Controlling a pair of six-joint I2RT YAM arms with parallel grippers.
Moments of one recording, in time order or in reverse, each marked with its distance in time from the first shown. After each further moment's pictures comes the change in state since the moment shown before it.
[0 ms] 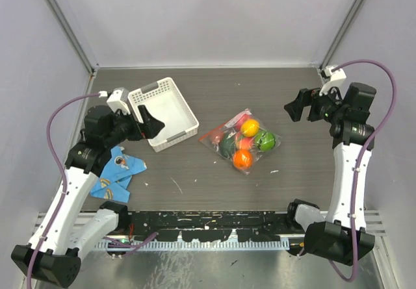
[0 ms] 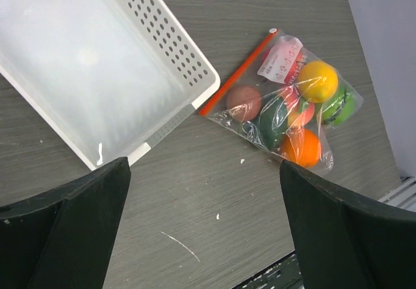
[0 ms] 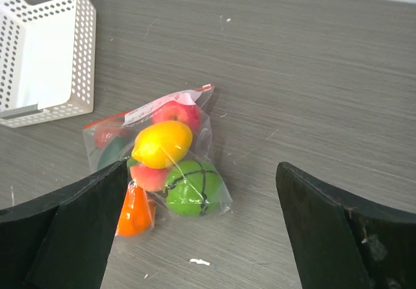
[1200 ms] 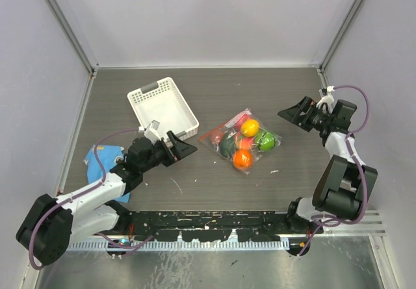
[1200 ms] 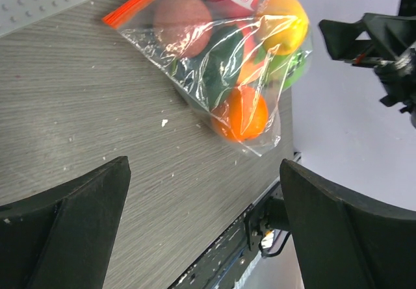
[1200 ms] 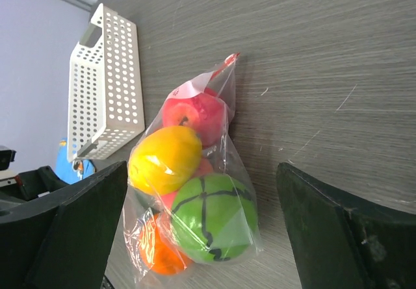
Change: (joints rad) left arm -0.328 0.174 -0.595 0.800 -0.048 -0.604; right arm -0.082 0.357 -0.392 0.629 -0.251 0.487
